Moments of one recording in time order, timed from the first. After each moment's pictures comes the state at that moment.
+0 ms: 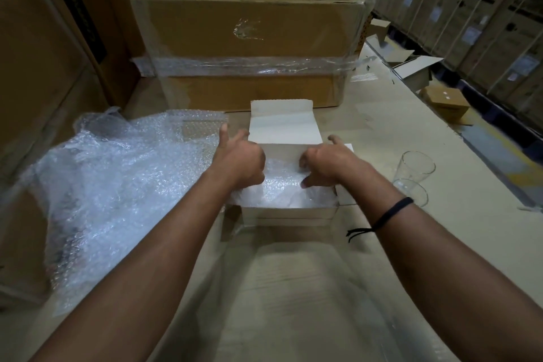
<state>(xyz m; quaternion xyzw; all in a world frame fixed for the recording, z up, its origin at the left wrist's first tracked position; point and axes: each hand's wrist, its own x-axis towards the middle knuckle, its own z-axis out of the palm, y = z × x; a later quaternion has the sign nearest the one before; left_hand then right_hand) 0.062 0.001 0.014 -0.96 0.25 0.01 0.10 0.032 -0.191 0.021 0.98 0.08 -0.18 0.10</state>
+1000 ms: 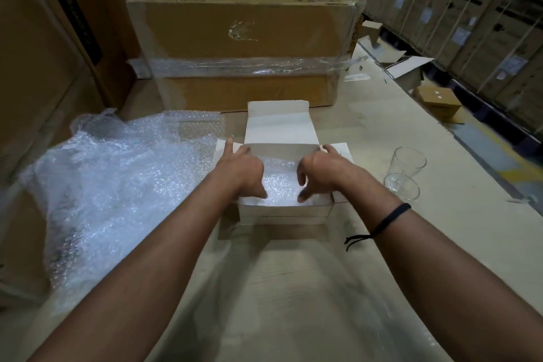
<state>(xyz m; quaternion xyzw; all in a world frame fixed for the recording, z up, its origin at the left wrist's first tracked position) 0.053 -0.005 -0.001 -0.94 0.30 0.10 0.14 0.010 -0.181 0.015 0.97 0.09 -0.18 0.10</state>
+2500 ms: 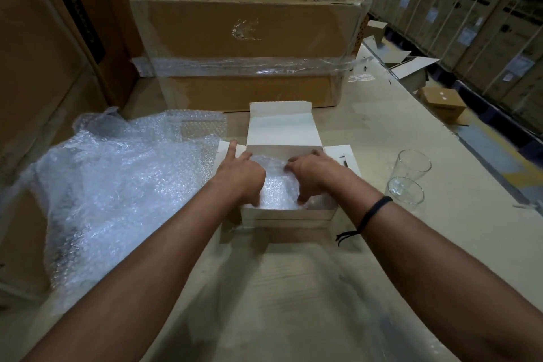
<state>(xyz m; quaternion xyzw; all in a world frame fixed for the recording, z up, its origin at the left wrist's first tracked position) 0.039 -0.002 0.003 -0.93 0.32 0.08 0.19 0.028 -0.169 0.003 0.96 0.13 -0.20 0.13</state>
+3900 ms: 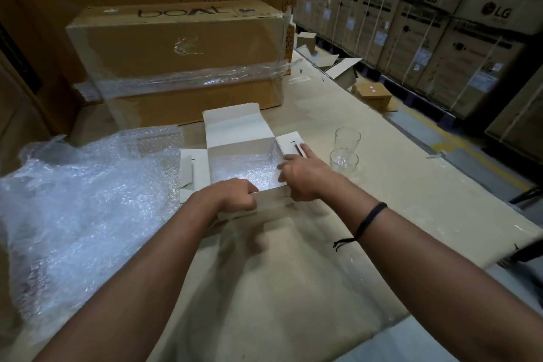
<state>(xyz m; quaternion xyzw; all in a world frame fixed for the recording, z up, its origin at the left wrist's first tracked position) -0.004 -0.015 -0.002 -0.88 0.35 0.30 -0.10 -0.078 -0.189 0.025 0.98 0.06 -0.13 0.14</state>
